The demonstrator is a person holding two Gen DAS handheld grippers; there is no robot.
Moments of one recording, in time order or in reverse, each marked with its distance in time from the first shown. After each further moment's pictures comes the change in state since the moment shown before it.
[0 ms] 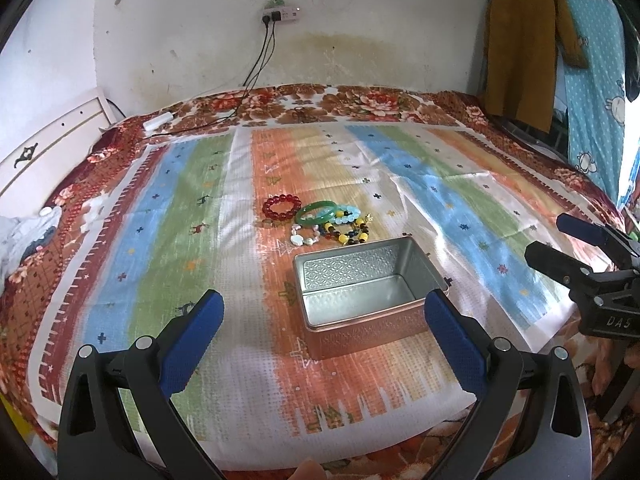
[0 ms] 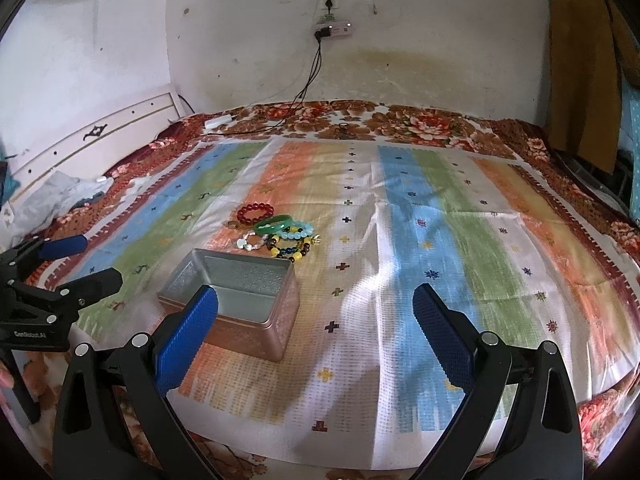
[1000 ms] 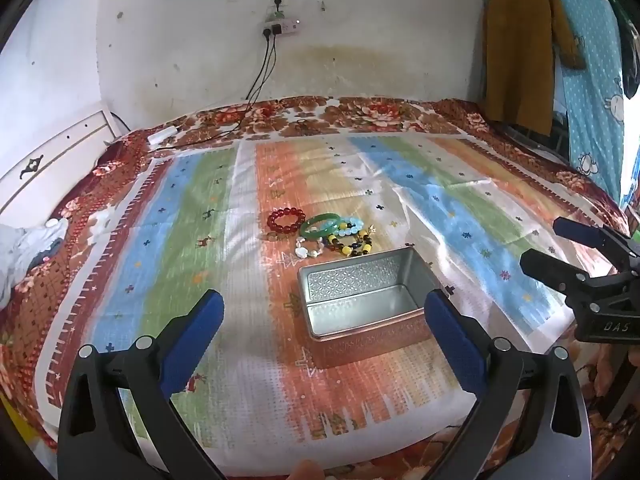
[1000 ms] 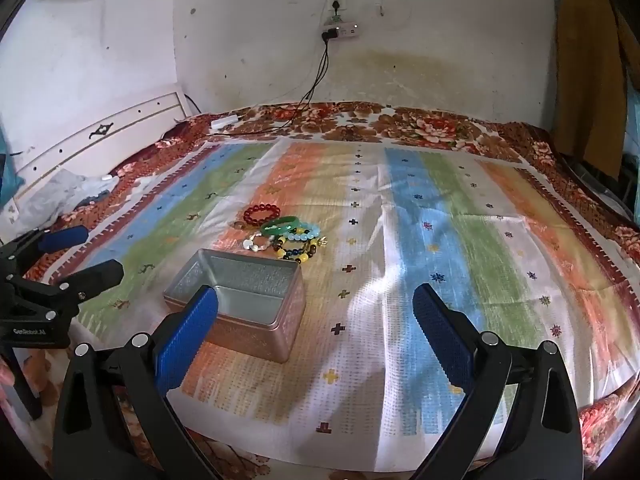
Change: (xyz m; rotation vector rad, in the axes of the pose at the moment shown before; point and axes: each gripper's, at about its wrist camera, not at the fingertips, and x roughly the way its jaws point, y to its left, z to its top) left arm -0.007 0.000 0.003 0.016 -0.050 0.017; right arm -0.002 0.006 0.002 -0.010 -0.004 0.015
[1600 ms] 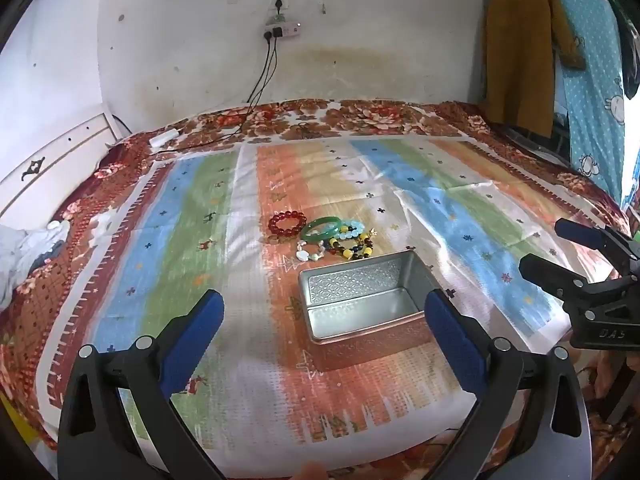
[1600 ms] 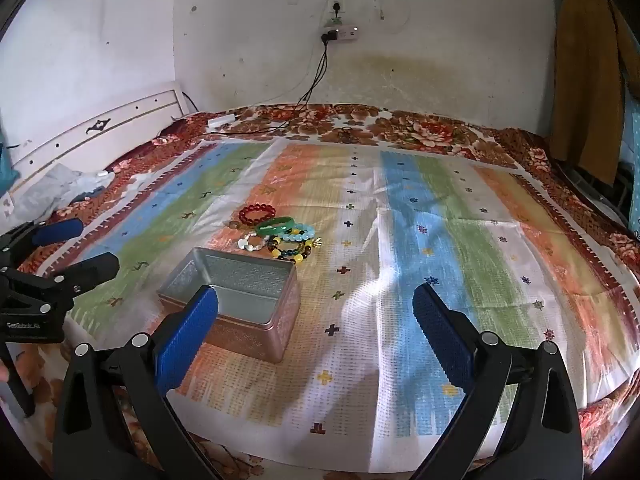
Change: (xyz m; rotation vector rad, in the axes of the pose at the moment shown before) left arm -0.002 -0.005 0.001 0.004 -0.016 0.007; right arm -0.001 -0.001 0.001 -0.019 -0.009 -0.012
